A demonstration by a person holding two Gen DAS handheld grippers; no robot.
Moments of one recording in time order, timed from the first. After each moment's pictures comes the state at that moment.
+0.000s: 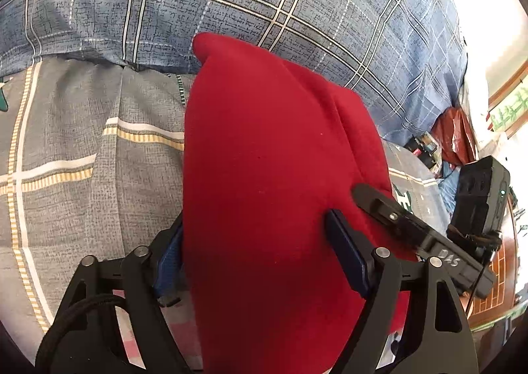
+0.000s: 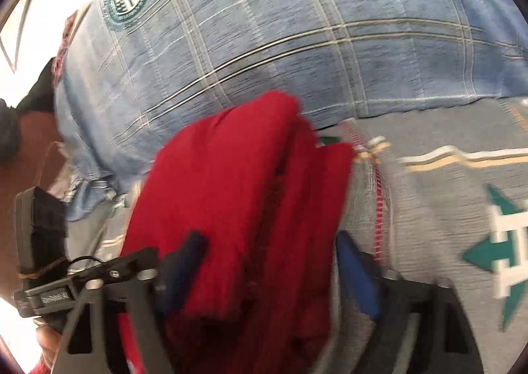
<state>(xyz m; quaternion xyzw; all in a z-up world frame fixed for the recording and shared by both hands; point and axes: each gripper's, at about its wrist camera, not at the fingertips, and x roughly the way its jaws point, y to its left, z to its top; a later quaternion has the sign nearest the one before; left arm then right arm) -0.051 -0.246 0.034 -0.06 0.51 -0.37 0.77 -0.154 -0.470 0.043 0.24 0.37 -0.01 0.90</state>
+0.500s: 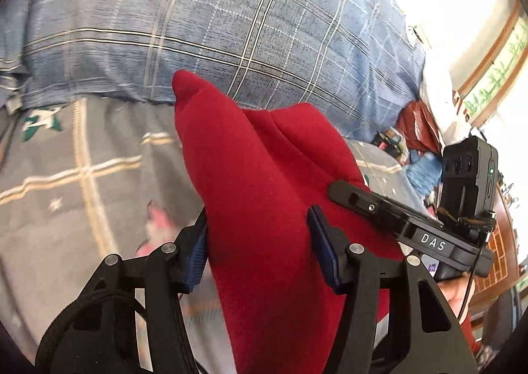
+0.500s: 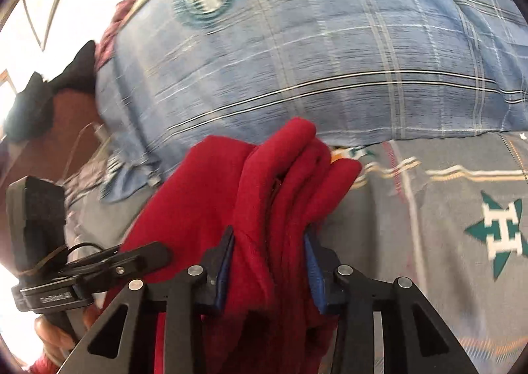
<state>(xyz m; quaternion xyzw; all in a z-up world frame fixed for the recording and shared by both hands) -0.125 -0.164 0.111 -0.05 0.45 -0.40 0.79 -0.195 -0.401 0.113 0.21 0.36 0.03 0.91</state>
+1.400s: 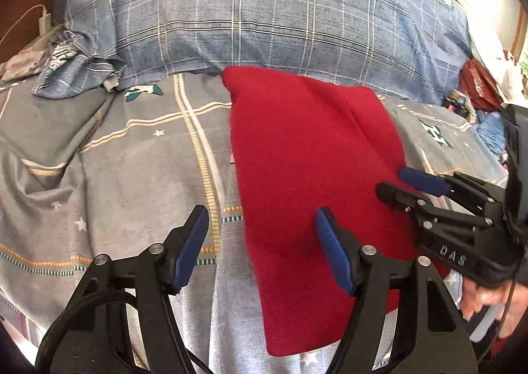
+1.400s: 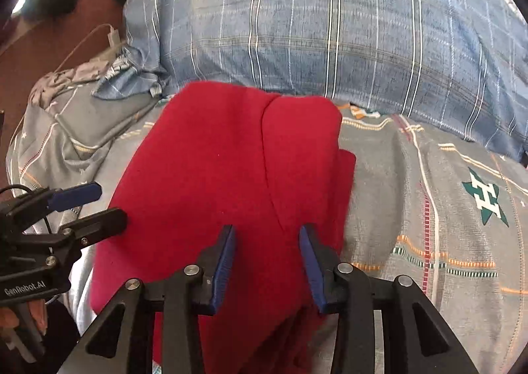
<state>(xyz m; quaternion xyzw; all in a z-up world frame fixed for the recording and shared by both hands) -0.204 -0.114 0.069 0.06 0.42 -0.25 0.87 -0.242 -0.306 0.058 0.04 0.41 -0.01 0.91</state>
